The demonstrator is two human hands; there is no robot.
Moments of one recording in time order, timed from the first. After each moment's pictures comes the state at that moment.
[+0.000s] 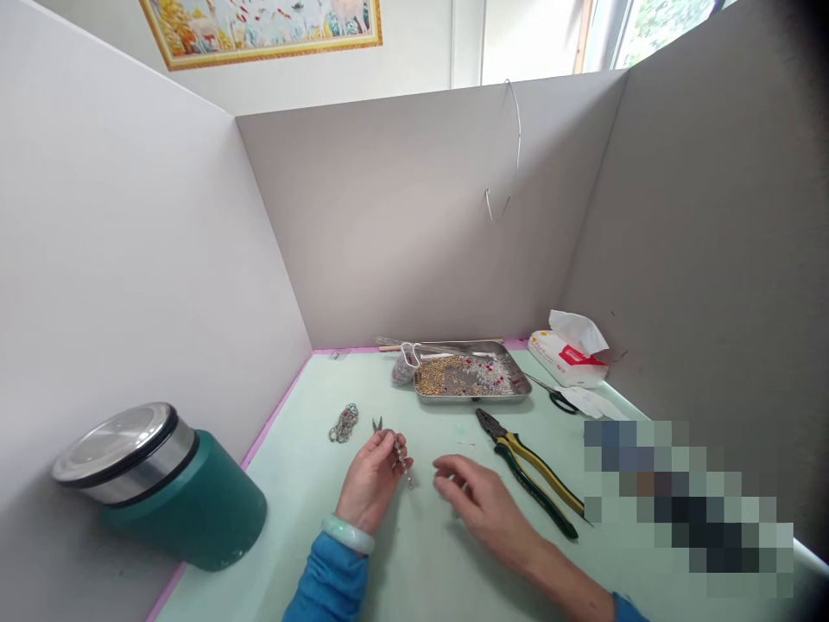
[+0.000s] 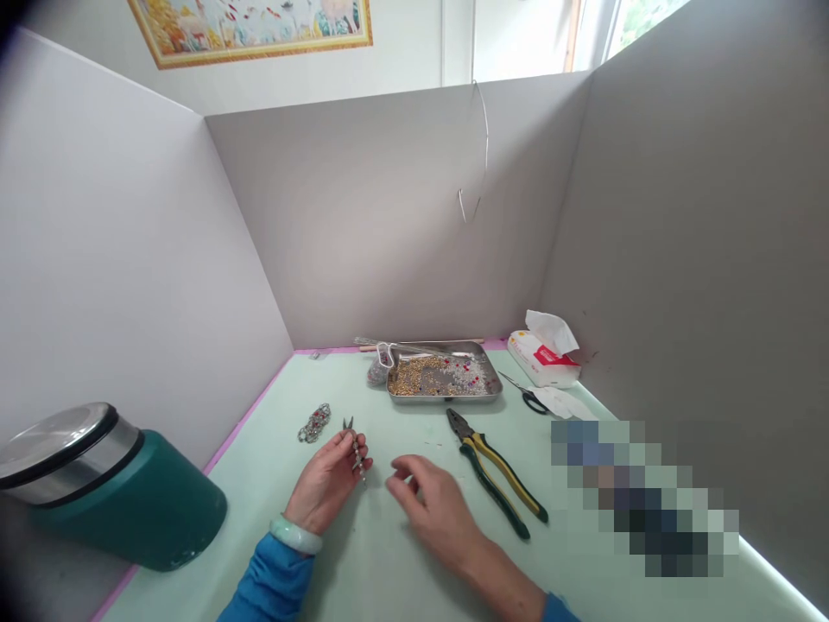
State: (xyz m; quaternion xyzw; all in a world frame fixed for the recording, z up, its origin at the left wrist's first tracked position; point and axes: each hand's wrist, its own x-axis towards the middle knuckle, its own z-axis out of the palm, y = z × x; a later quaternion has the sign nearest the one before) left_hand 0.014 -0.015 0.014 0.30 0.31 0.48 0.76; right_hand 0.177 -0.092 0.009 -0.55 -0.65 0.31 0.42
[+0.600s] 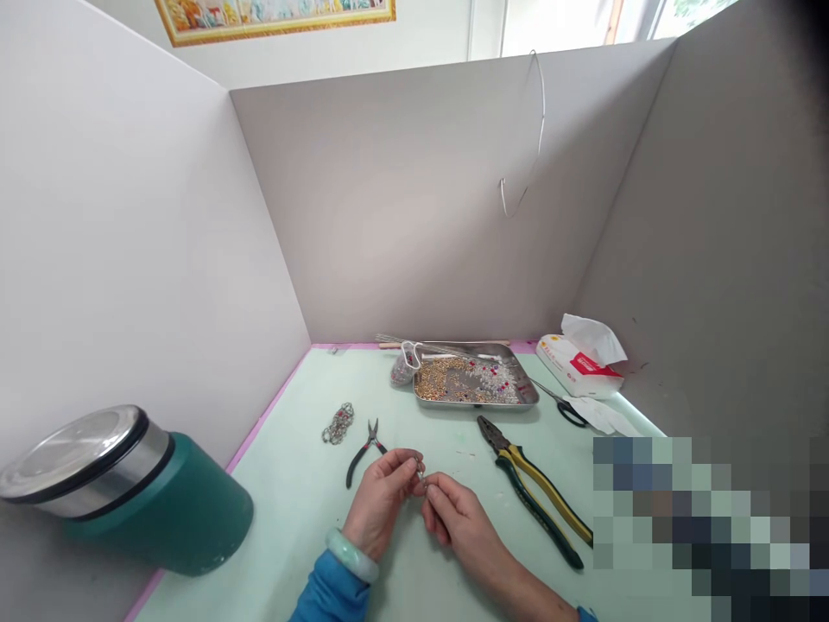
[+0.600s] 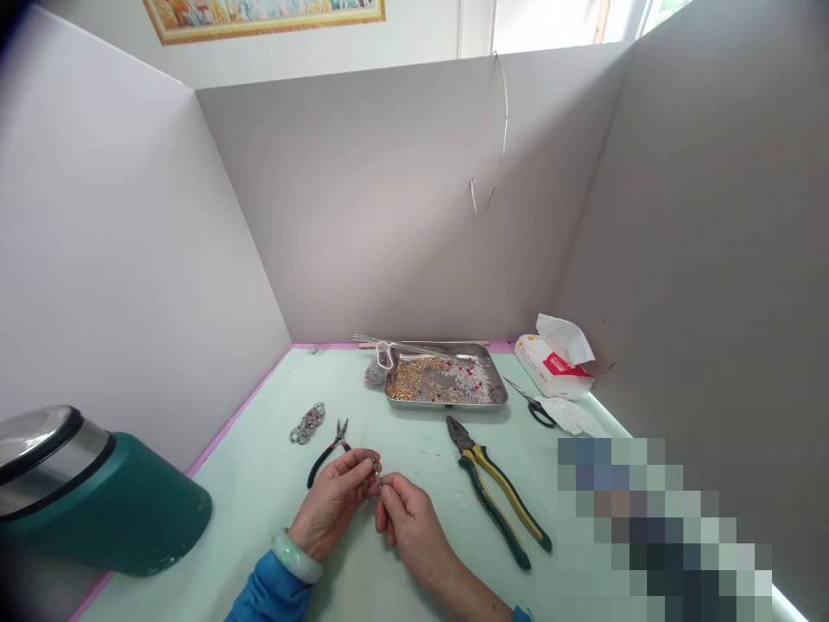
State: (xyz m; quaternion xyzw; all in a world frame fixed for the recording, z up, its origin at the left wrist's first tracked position) left_hand 0.032 -0.023 -0.001 0.35 0.34 0.43 0.76; right_hand 0.156 -0.071 -0.029 -0.47 -0.50 0.54 0.48
